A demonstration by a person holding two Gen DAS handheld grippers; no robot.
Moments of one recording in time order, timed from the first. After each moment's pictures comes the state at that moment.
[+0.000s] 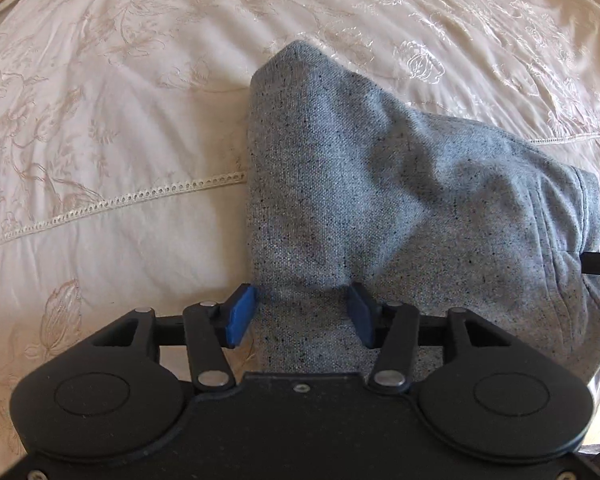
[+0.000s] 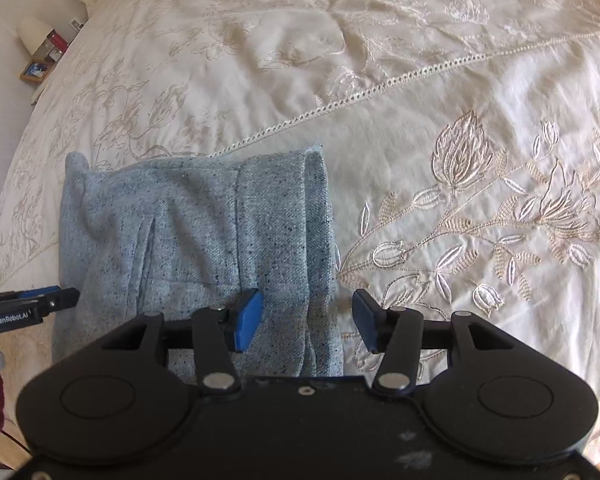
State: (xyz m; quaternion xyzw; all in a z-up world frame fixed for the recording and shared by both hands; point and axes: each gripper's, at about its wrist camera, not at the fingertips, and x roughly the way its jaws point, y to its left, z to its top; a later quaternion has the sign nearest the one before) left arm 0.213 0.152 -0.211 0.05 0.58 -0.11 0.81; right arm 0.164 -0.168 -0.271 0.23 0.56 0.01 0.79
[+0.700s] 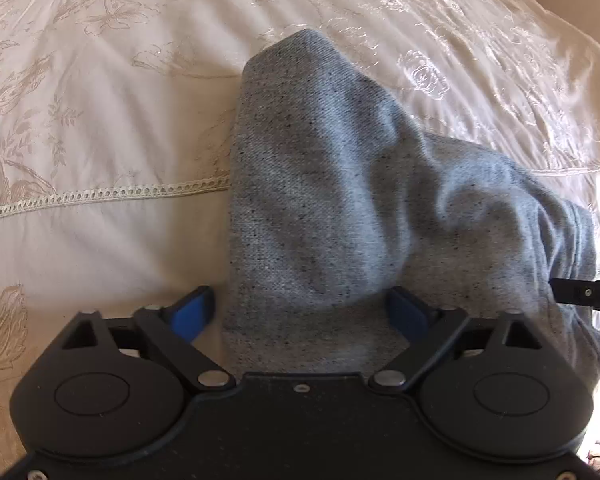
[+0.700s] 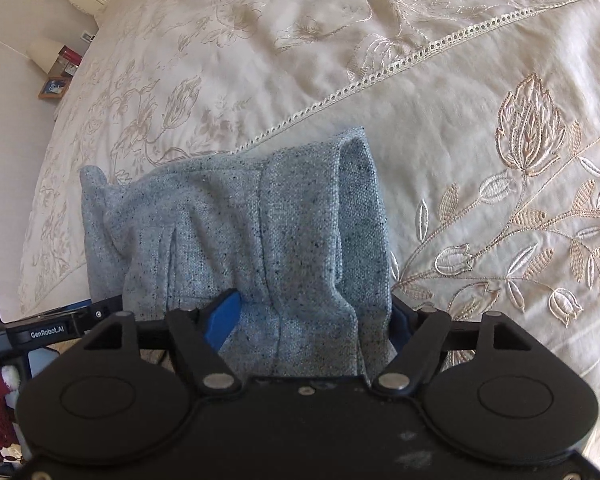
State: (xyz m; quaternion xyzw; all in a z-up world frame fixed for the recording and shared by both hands) left arm 0.228 0.157 -0.227 -0.03 0.58 -0.15 0.80; right arm 0.182 -0.149 -0.276 0.27 0.57 0.04 0.78
